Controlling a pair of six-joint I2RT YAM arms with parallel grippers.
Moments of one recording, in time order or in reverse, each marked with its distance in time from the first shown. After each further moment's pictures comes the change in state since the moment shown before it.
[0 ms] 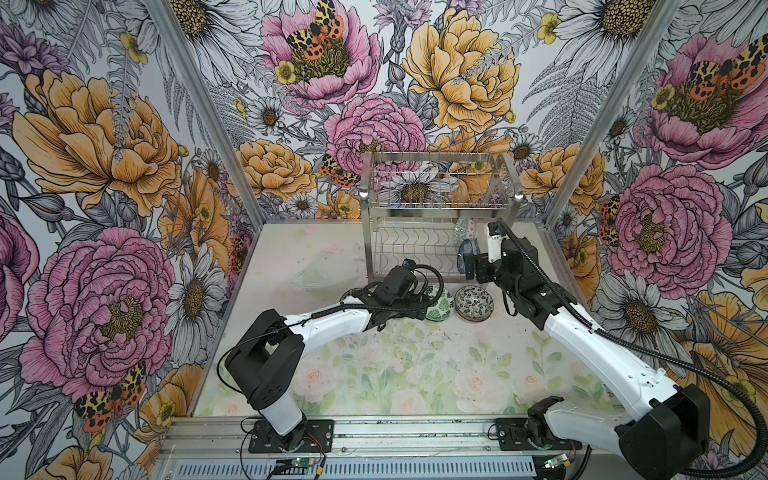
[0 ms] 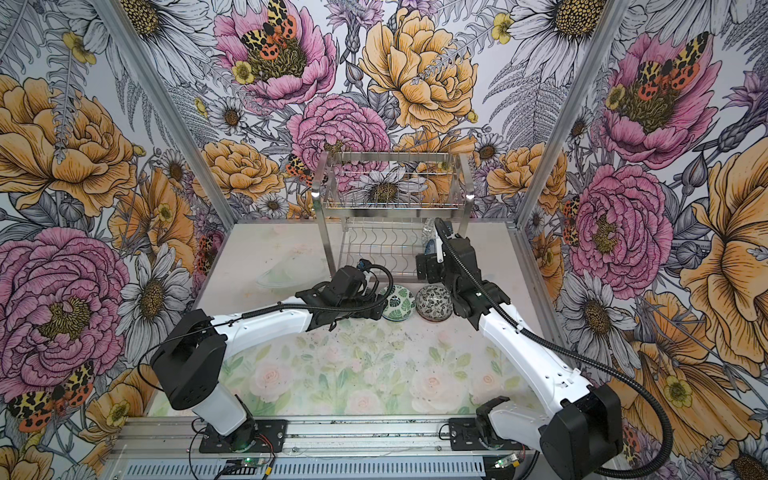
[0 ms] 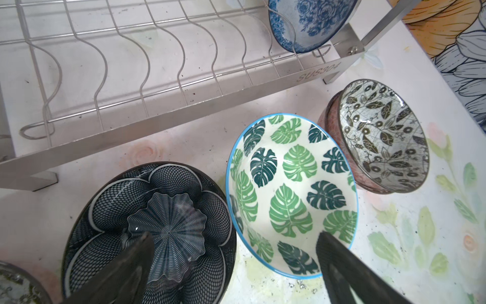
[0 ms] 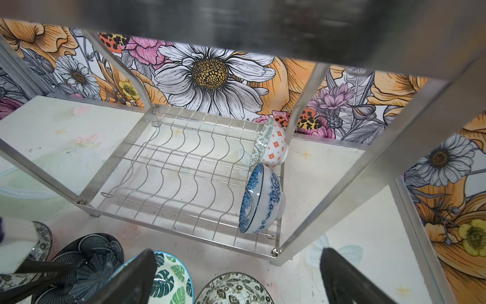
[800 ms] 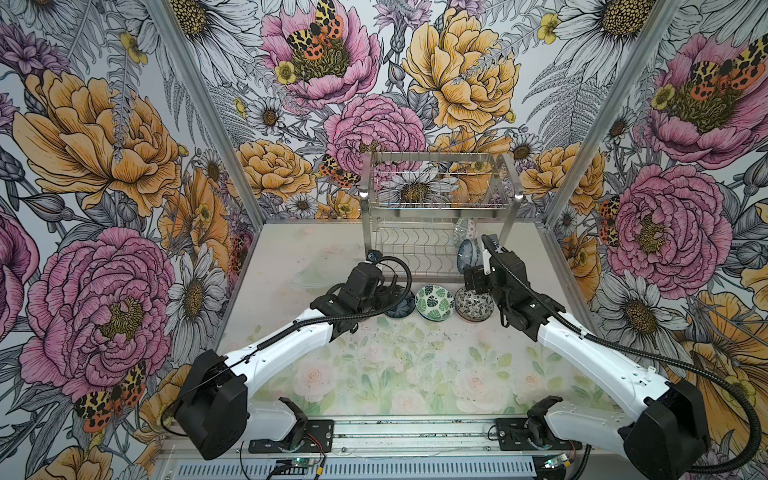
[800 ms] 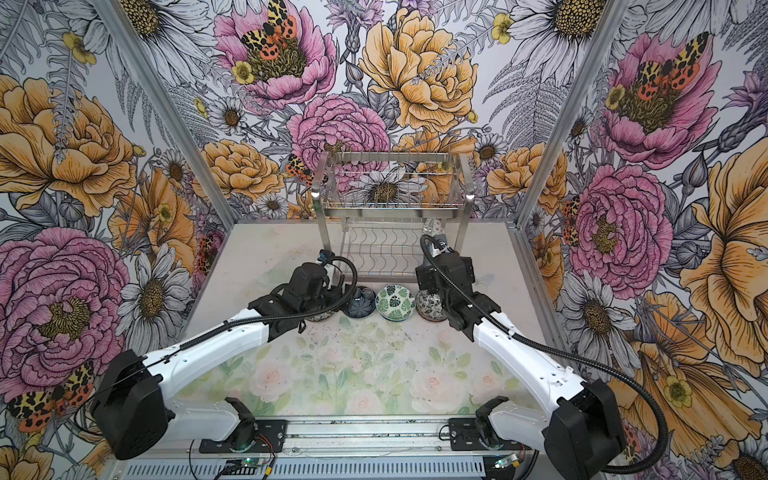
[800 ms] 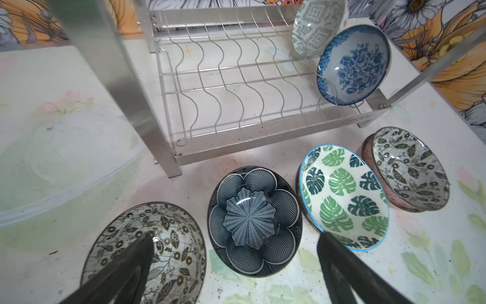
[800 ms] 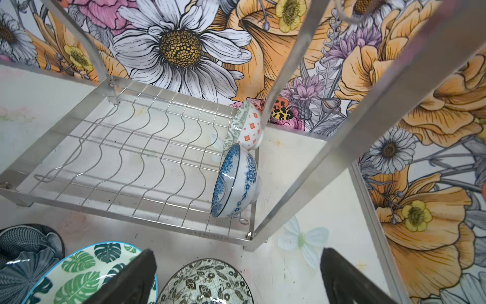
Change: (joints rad) left arm 0.092 -0.288 -0.123 -0.059 -0.115 0.055; right arm 0.043 -0.020 -0.130 0.074 0.182 -0.030
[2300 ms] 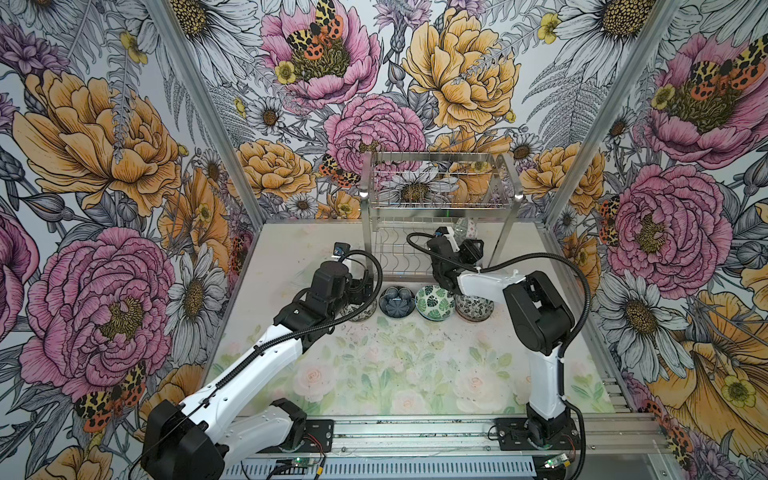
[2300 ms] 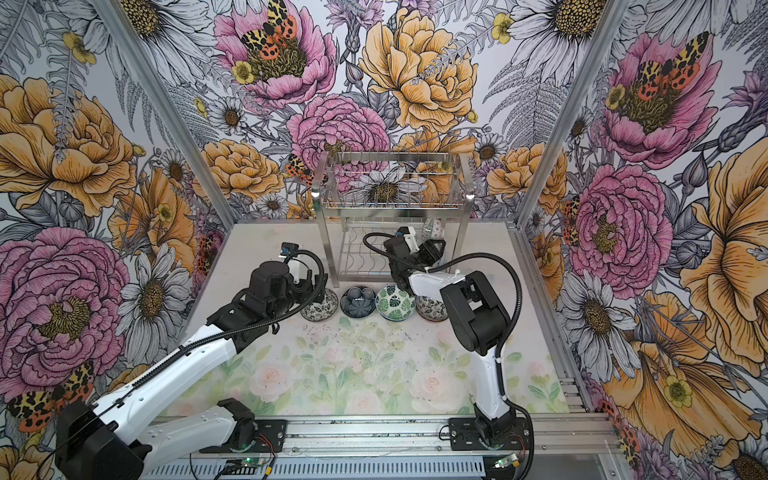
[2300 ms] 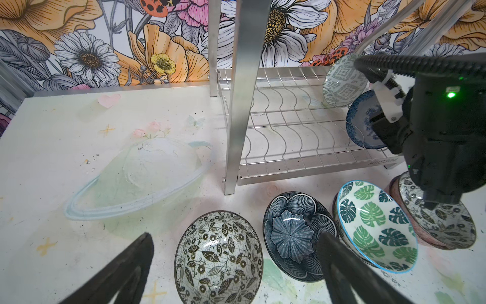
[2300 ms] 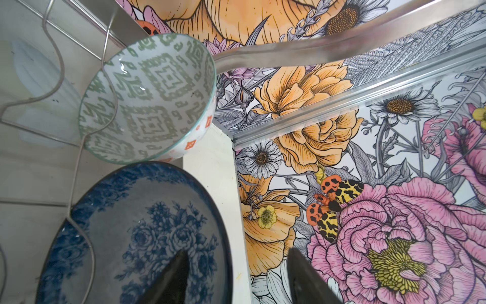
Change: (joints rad) left arm 0.158 -0.279 -0.076 -0.040 -0.064 0.079; right arm 0.060 0.865 0.440 0.311 0.792 -0.566
